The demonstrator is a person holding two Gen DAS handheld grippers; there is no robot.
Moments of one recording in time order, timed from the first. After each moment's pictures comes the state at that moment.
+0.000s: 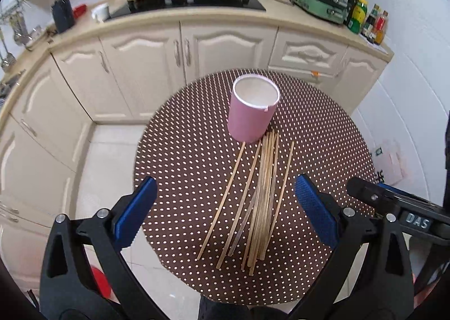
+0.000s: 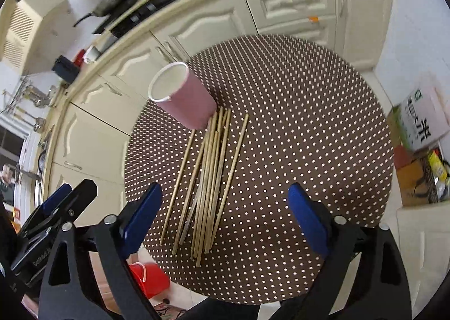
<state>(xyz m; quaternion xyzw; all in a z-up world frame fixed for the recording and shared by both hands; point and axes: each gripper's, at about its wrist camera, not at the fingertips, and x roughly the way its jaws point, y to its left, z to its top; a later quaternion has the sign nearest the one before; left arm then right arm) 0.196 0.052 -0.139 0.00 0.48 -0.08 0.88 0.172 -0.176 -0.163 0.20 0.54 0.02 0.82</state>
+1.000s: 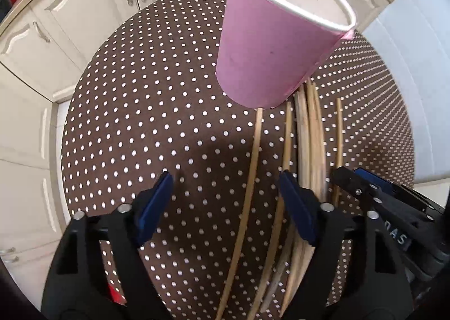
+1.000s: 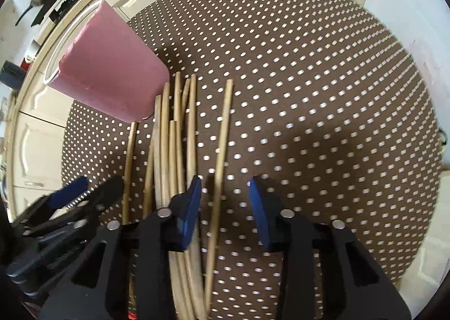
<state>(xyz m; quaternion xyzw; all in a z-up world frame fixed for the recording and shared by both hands) 0.314 0.039 -0.294 0.05 0.61 -0.15 0.78 0.247 -0.138 -0.271 0.21 0.59 -0.07 0.77</state>
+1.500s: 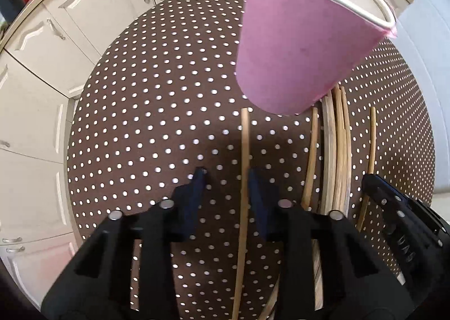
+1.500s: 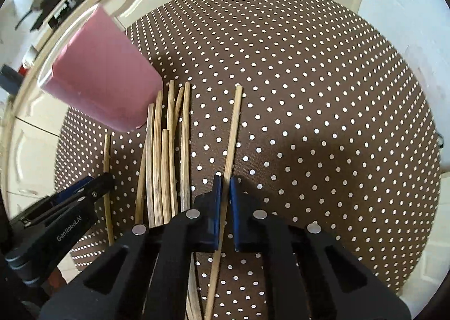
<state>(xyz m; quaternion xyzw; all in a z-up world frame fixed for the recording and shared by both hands) 0.325 0.028 -0.307 0.06 0.61 -0.10 0.79 0.240 -0.122 -0.287 0.20 0.56 -0.09 0.80</state>
